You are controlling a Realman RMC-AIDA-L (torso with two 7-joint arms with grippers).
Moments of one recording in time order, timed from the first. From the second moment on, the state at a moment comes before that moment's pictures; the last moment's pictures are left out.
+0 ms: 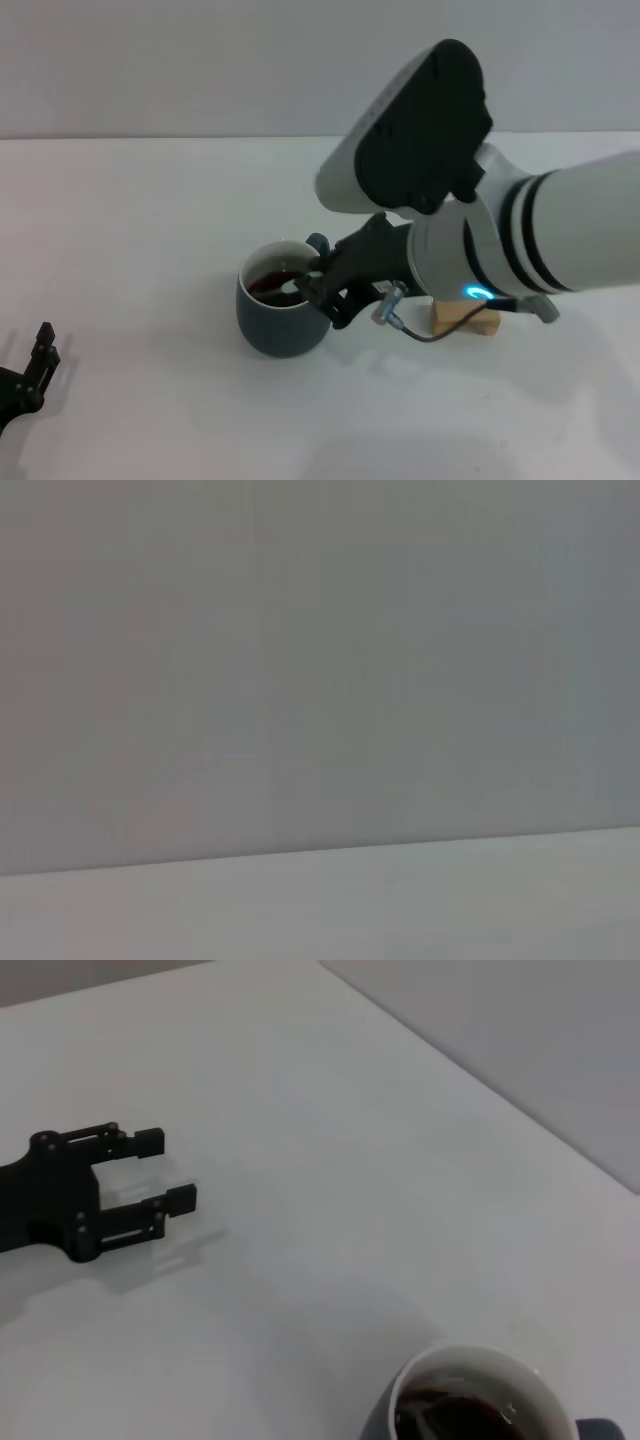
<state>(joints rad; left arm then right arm) -0.10 -2.07 -0.45 -0.19 2.03 1.30 -0.05 0.51 2.08 1.20 1.75 -2.60 1.21 -0.24</state>
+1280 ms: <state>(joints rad) -0.11 -2.07 -0.45 -0.19 2.03 1.30 -0.05 0.44 2.08 1.20 1.82 -2.62 1.24 -0.24</state>
